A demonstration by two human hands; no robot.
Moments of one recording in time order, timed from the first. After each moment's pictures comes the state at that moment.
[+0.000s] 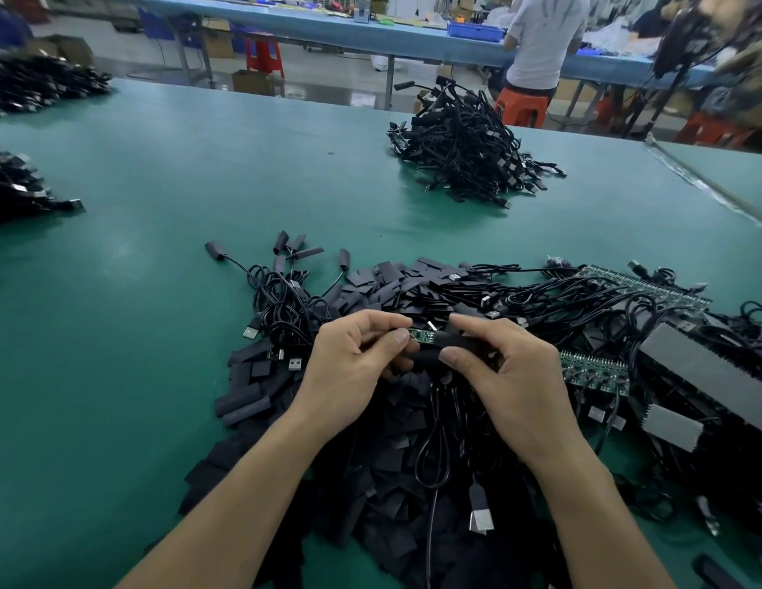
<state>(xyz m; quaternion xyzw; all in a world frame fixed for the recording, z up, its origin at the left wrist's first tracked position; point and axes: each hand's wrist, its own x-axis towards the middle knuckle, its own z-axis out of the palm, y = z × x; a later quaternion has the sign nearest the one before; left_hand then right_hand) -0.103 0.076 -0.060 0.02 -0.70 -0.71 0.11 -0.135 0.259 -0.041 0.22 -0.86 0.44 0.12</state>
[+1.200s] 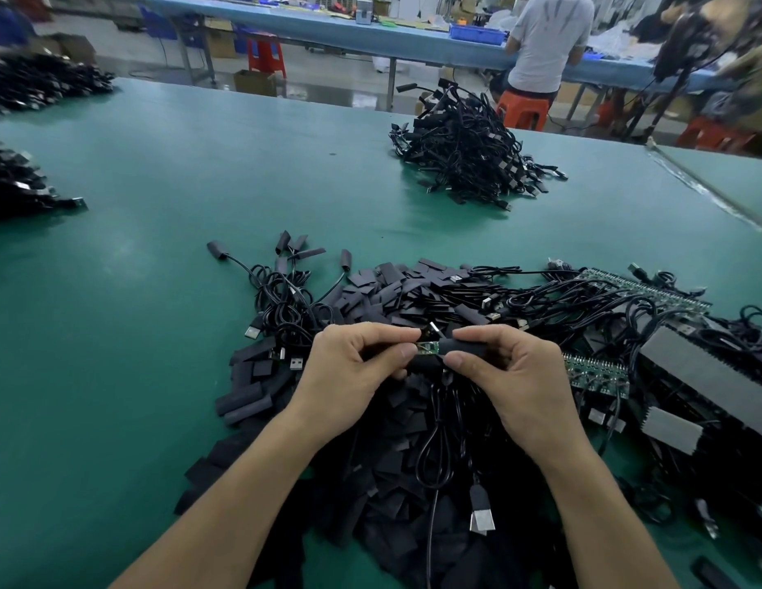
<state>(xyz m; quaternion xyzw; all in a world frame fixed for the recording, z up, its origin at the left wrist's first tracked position) -0.101 0.069 -0.066 -0.02 -0.73 -0.67 0.13 -0.138 0.262 -0.044 0.18 -0.79 0.59 0.04</state>
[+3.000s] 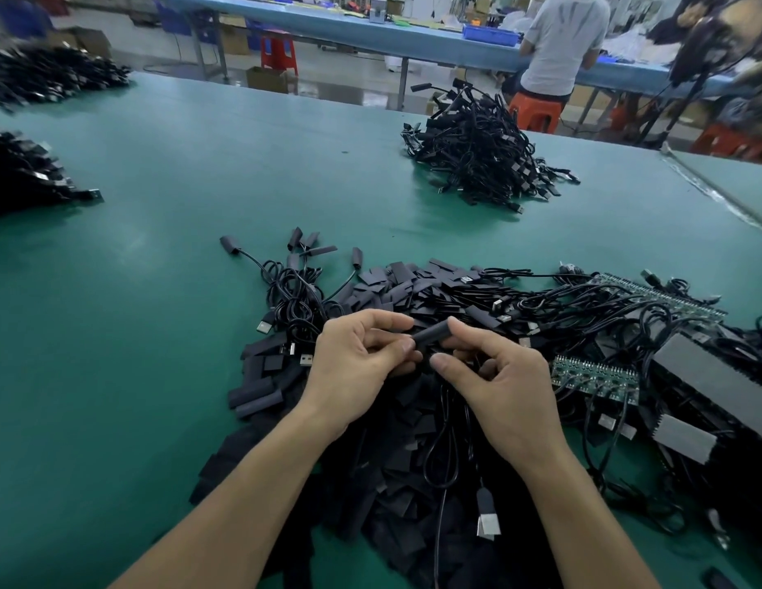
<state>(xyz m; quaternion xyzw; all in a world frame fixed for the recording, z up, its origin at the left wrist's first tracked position) -0.104 0.073 -0.062 0.06 -0.65 -0.75 0.11 -0.131 0.244 -0.054 0.19 -0.82 0.53 0.07</state>
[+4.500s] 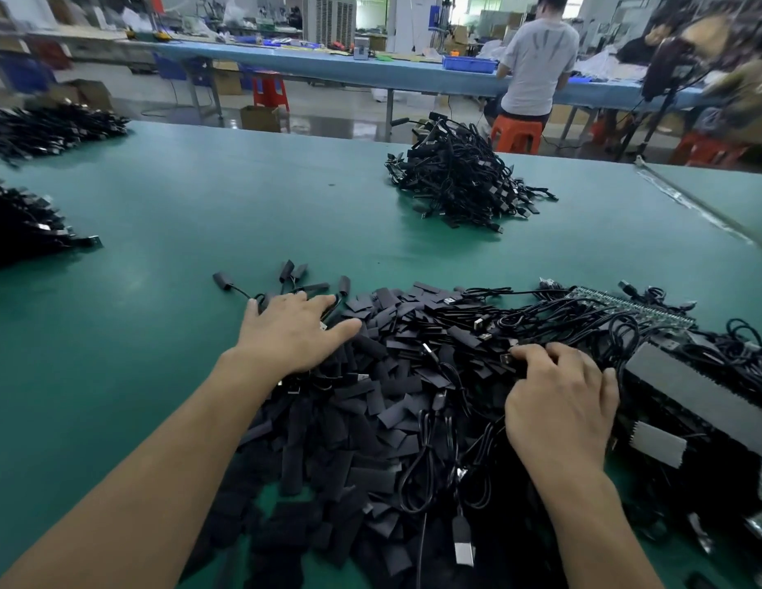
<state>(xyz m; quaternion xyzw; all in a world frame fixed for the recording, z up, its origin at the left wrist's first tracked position) -0.150 0.002 -0.021 0.14 -0.98 -0.10 -0.07 -0.132 0.275 -0.033 -0.05 -0.98 0.13 0.12</state>
